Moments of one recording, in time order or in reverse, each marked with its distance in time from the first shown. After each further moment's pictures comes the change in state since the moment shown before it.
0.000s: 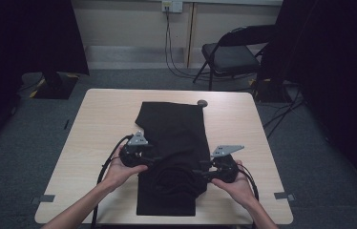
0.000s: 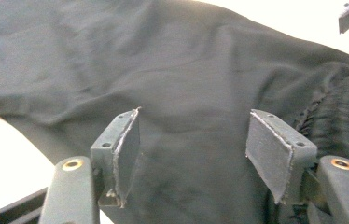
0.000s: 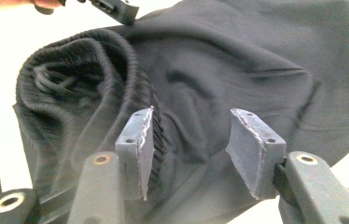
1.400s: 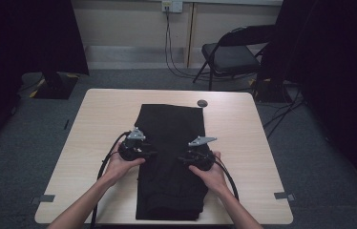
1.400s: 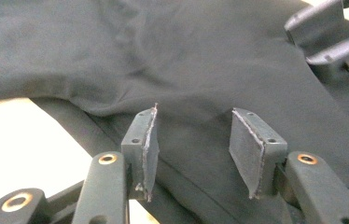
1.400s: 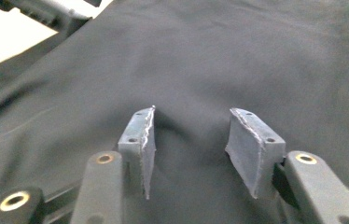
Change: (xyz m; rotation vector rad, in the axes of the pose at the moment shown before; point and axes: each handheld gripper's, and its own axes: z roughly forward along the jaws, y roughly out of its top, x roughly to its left) left arm 0.038 -0.014 0.025 0.074 0.064 -0.077; right arm -0.017 0.023 0.089 0.044 -0.189 0.077
